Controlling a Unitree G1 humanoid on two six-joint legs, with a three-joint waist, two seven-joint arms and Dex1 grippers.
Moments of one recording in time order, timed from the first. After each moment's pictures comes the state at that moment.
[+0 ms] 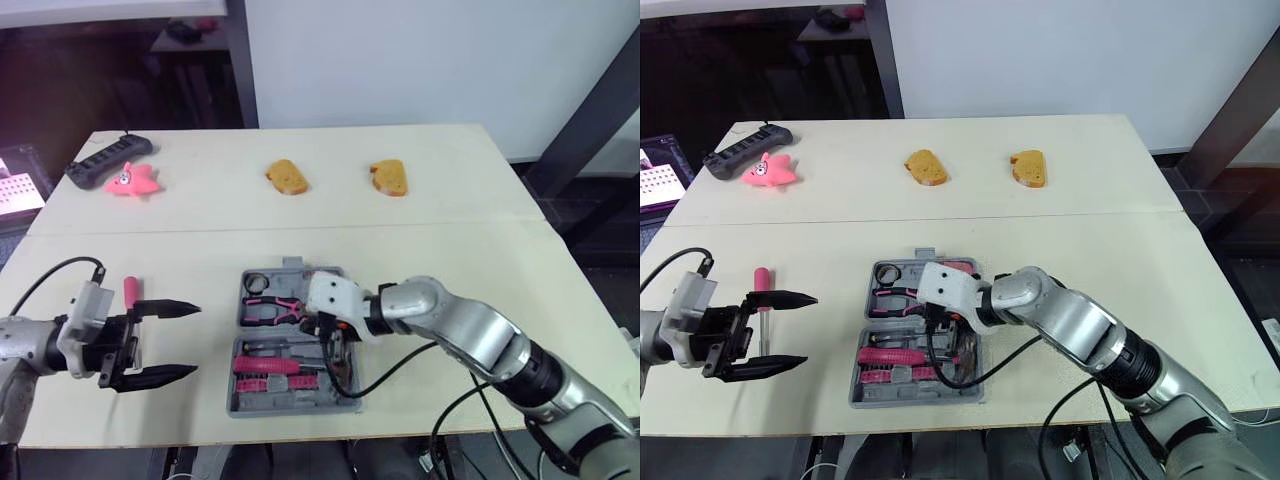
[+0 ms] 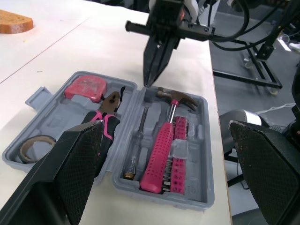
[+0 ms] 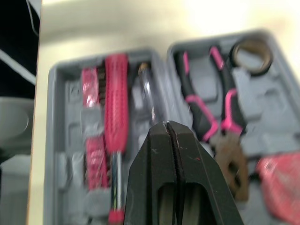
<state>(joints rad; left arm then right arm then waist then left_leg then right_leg) 0.06 0.87 0.35 -0.08 -0.66 0.15 -1.57 -0.64 -0.62 0.62 -0.48 0.36 0.95 0.72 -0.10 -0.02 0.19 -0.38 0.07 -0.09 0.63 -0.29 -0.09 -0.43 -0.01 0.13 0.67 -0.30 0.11</state>
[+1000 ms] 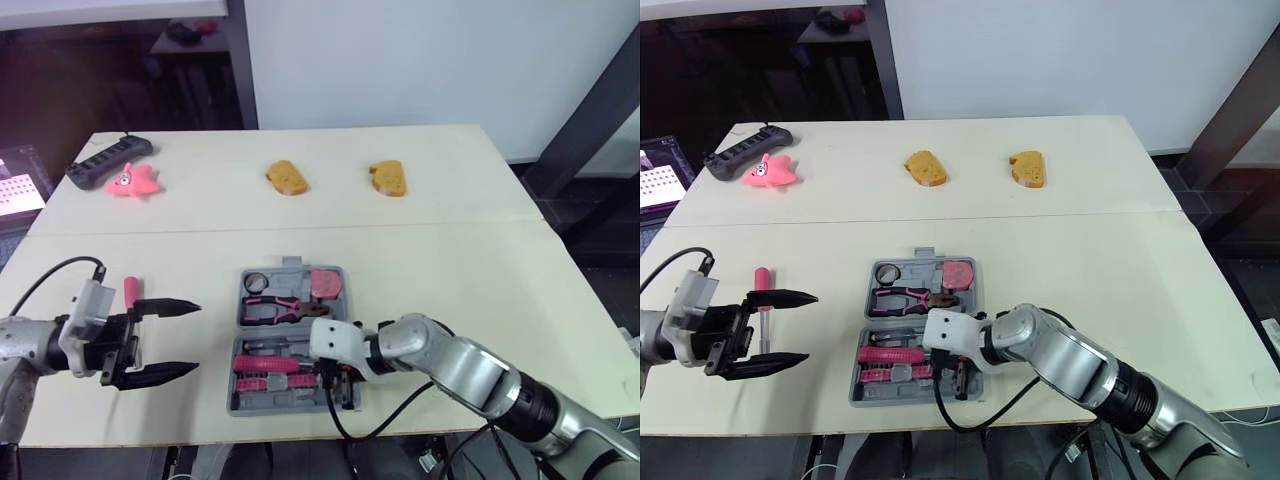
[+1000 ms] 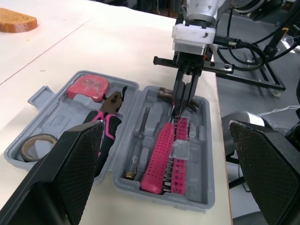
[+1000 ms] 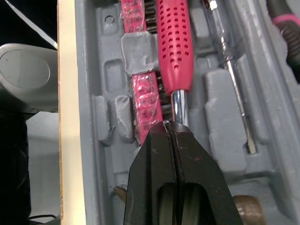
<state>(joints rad) 0.07 0.86 0.35 -0.08 -0.66 0.17 -1.55 -0.52 -0.61 0.74 -0.49 0.19 0.97 0.75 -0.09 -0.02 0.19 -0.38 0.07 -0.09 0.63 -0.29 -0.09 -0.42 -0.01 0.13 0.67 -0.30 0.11</state>
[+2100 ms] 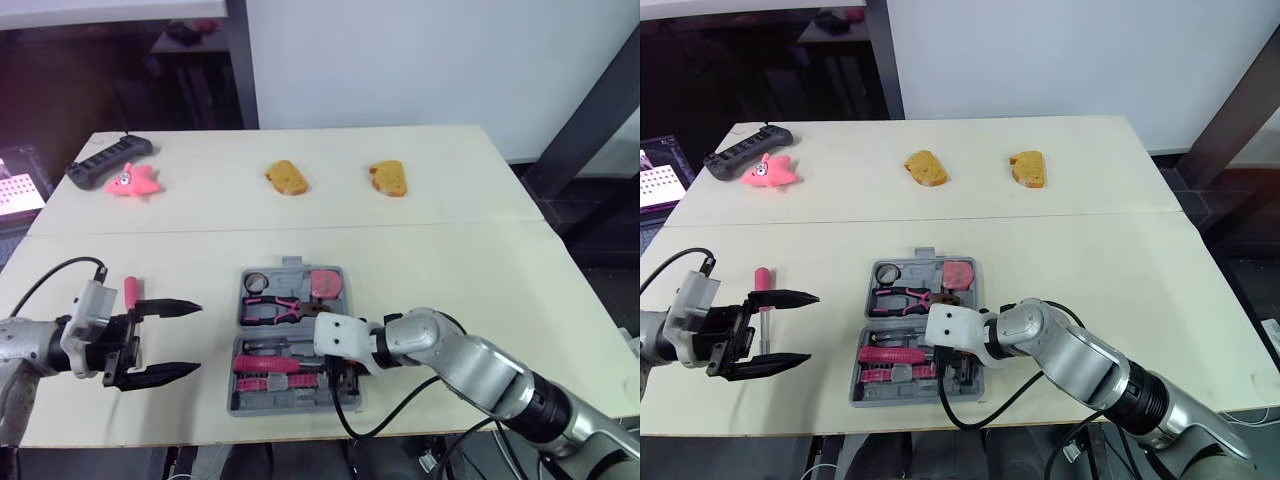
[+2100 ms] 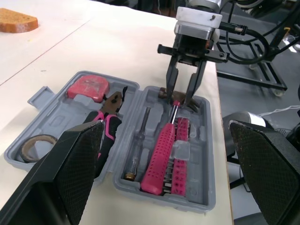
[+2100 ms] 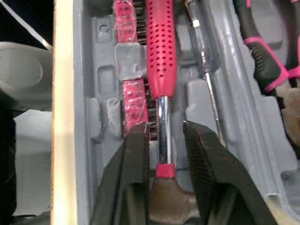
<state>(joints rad) 0.08 0.86 0.35 -0.10 -0.66 0.17 -1.54 -0.51 -0.64 0.70 -0.56 0.14 0.96 0.79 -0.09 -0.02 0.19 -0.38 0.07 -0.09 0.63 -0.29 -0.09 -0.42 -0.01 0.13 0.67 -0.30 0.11</state>
